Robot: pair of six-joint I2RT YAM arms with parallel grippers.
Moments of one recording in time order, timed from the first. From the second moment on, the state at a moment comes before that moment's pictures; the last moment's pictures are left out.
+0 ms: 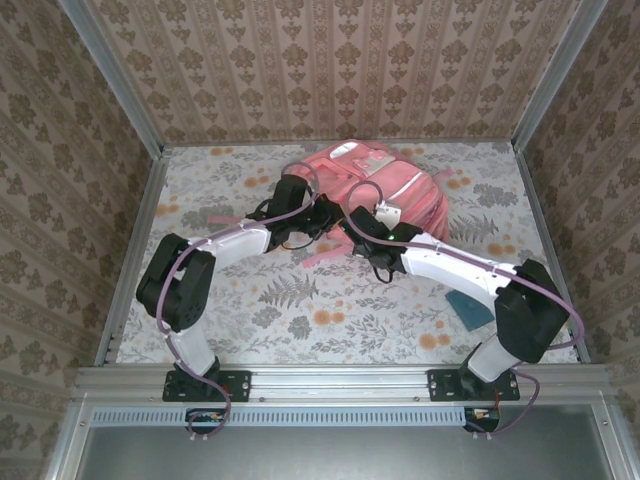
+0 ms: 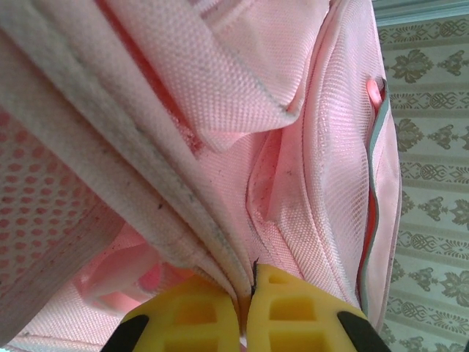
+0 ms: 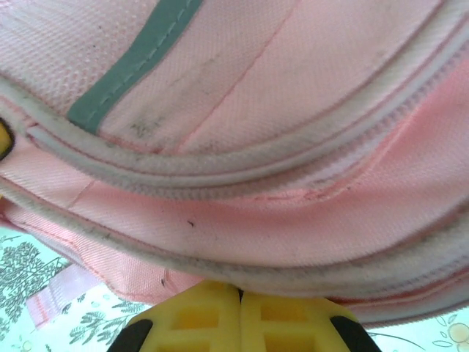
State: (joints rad) left arm -0.61 1.77 1.11 0.11 0.49 -1.15; right arm 0.74 1.55 1.14 -0.67 0.50 0.94
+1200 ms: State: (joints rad) left arm -0.53 1.76 1.11 -0.04 0.50 -1.00; right arm 0.51 1.52 1.03 -0.66 0.12 0.33
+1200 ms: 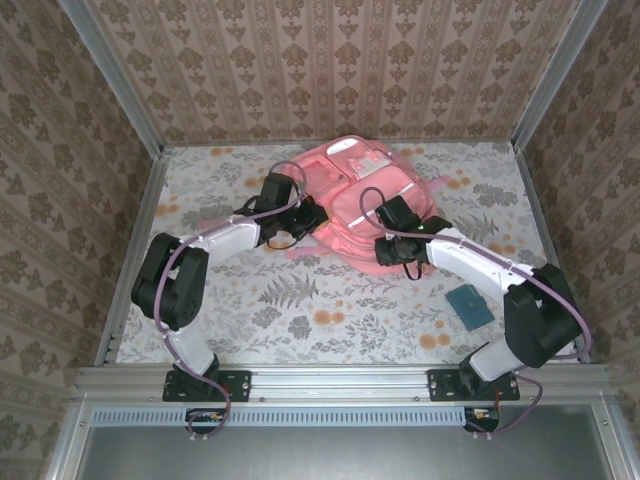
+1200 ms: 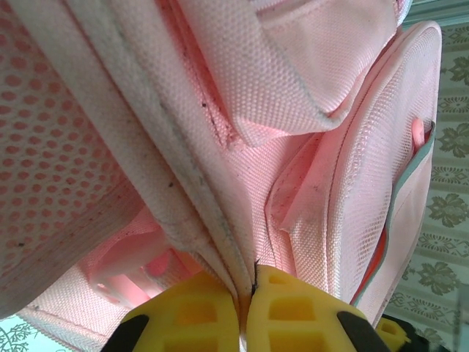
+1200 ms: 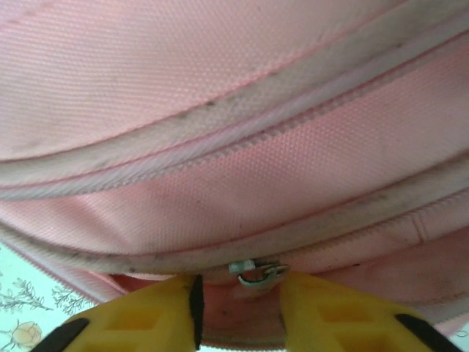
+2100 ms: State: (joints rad) left arm -0.45 1.72 1.12 -0.11 0.52 -0.92; right arm 0.51 1.54 1.06 -0.50 0.39 0.26
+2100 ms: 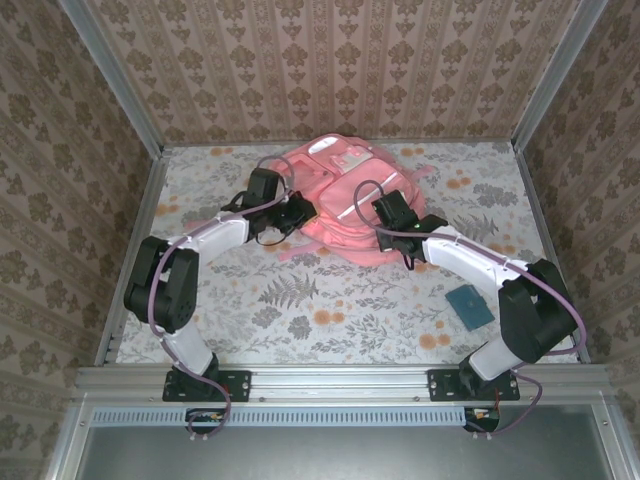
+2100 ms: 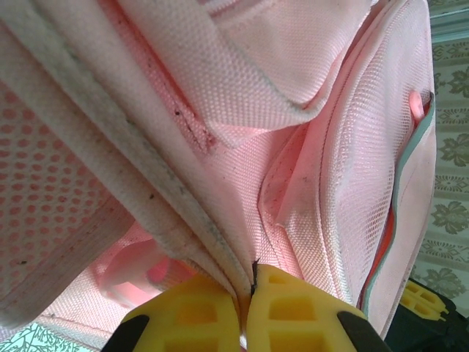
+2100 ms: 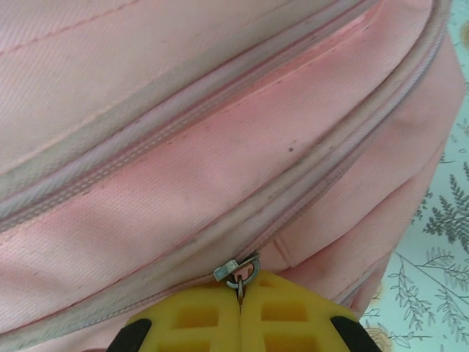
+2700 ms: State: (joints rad) left arm -0.24 1.34 0.89 -0.27 0.35 -0.85; right arm 0.74 1.62 1.15 -0.45 -0.16 0.44
